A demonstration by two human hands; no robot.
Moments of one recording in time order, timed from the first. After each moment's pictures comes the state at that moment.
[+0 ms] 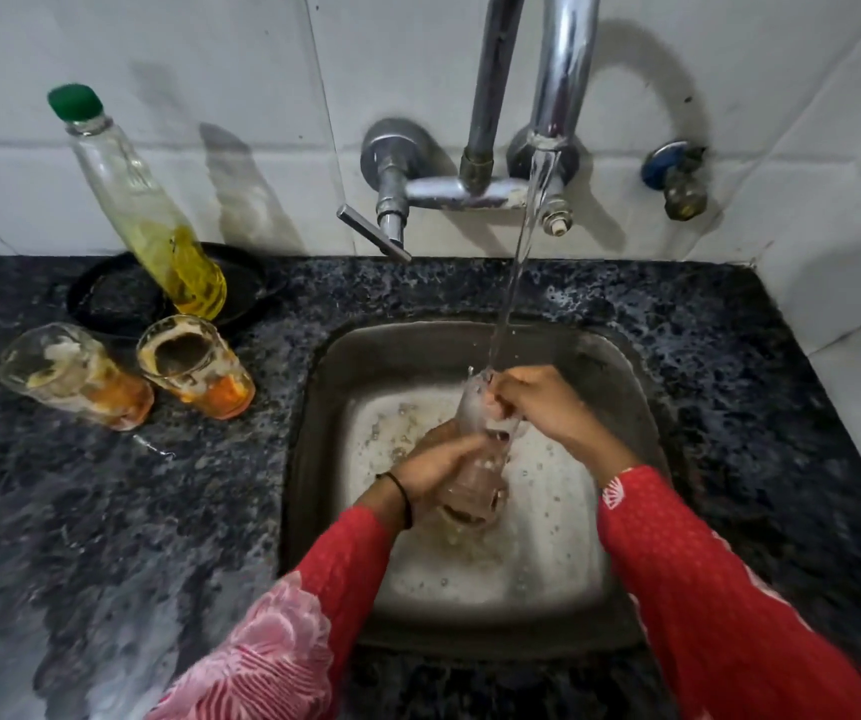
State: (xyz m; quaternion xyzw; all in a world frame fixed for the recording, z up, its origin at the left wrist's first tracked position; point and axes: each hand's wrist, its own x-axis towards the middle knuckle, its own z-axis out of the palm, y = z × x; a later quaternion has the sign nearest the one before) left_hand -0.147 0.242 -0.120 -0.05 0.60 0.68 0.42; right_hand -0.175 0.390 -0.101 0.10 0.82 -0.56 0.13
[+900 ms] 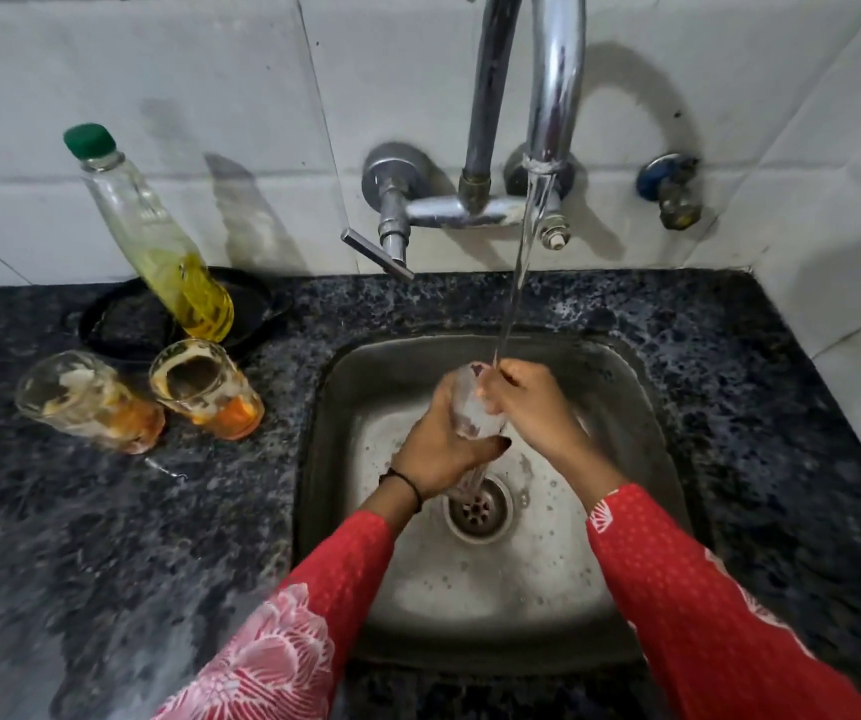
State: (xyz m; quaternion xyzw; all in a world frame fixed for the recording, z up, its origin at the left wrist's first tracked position) left_hand -0.169 0.238 -0.112 0.06 0.76 0.60 0.23; right_hand -0.177 0.365 -0.089 0.11 0.81 -0.57 0.03
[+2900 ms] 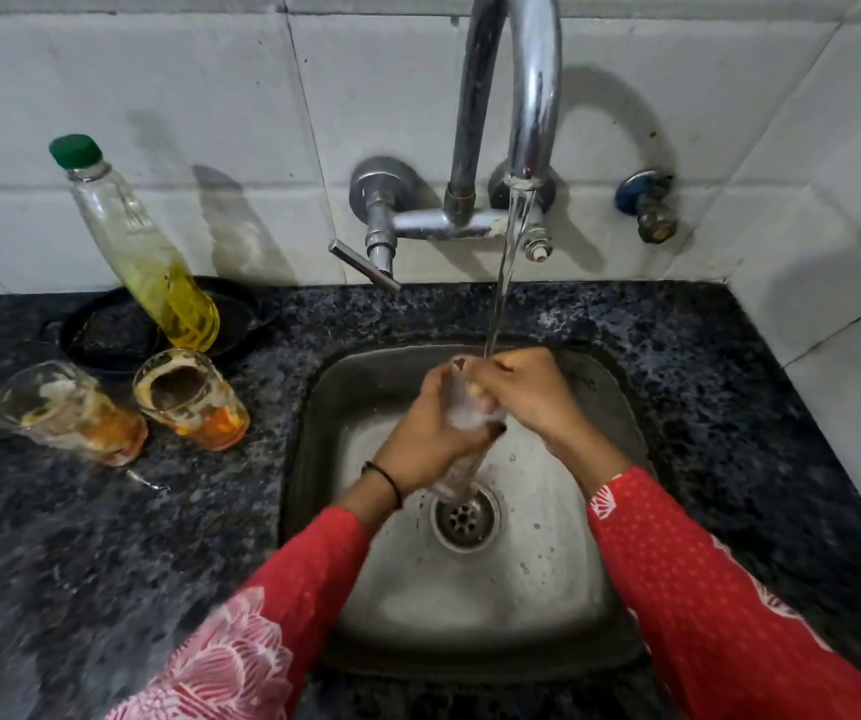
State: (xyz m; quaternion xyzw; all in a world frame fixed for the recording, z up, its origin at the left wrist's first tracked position) left_hand -0.175 0.238 -0.088 0.09 0.78 0.58 0.21; right_hand -0.178 0.371 -0.053 0.13 0.80 -0.58 0.06
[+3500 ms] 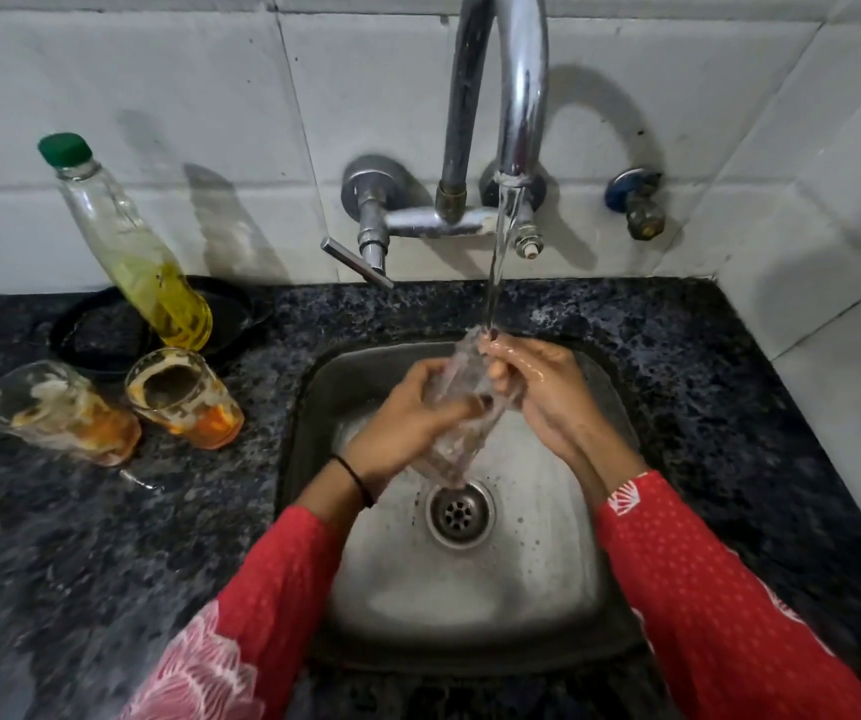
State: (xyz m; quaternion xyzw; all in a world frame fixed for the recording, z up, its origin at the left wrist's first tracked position) left_hand -0.174 0.225 -0.064 0.05 0.67 0.68 0.30; right_hand -0.170 0.381 -0.050 0.16 0.61 -0.77 0.01
